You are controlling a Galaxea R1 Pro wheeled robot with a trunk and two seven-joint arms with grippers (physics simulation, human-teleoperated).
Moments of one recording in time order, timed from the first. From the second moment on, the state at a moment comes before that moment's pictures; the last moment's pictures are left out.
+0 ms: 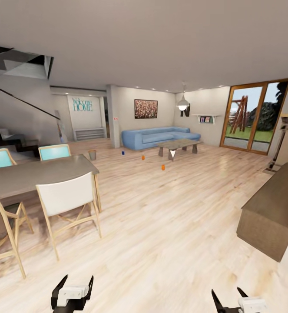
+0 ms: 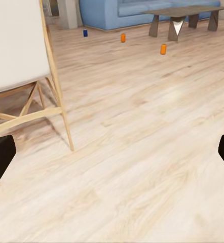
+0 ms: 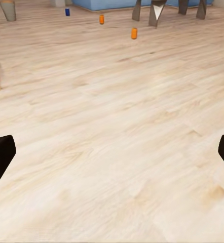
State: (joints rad) left arm 0.14 0.03 0.00 -1.24 0.00 -0.27 -0.01; right arm 0.19 -0.06 -0.23 -1.21 0.00 -0.27 0.28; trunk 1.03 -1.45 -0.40
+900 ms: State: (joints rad) left arm 0.14 0.03 0.00 -1.24 0.00 -0.28 -0.01; right arm 0.19 -0.06 -0.23 -1.21 0.00 -0.27 0.28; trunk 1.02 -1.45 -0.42
